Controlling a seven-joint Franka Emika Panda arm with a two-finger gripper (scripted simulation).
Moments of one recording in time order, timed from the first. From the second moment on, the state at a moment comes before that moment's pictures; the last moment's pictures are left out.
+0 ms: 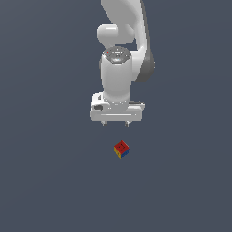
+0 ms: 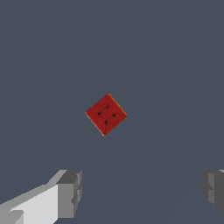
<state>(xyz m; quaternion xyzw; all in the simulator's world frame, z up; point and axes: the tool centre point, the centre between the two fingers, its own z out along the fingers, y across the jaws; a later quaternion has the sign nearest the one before) 0.013 0.000 0.187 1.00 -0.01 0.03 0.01</state>
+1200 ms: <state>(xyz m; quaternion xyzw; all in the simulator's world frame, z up) 0.051 0.020 0.114 0.97 0.23 0.01 0.01</state>
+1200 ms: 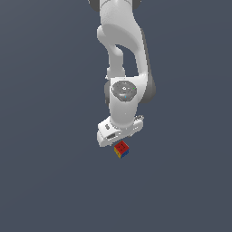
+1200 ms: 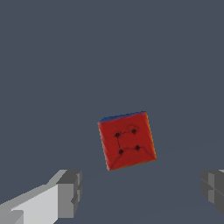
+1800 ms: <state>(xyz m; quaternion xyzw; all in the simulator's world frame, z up) 0.062 0.028 0.085 0.95 0.31 0.00 0.00</state>
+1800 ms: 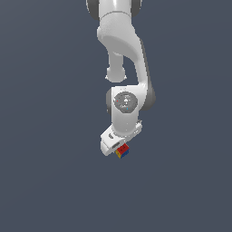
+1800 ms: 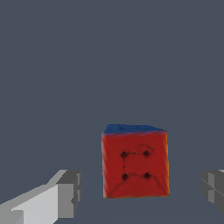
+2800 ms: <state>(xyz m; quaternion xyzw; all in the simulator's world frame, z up) 0.061 0.028 0.034 0.95 0.32 0.00 0.00</state>
